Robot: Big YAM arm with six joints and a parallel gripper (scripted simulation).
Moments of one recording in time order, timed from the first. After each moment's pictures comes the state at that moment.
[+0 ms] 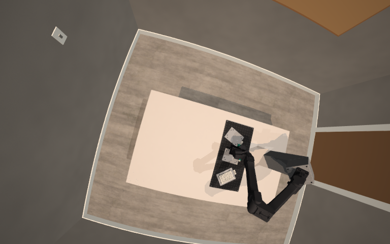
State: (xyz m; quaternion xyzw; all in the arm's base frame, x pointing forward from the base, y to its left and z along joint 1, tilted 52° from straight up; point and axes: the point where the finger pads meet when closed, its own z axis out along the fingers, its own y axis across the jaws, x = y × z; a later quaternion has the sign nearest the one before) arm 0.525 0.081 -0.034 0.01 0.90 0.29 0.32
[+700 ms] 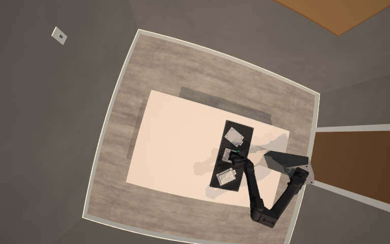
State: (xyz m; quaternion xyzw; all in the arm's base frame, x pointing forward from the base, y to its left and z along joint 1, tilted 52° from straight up) arm 0.508 0.126 -0.011 0.01 0.90 0.28 0.33
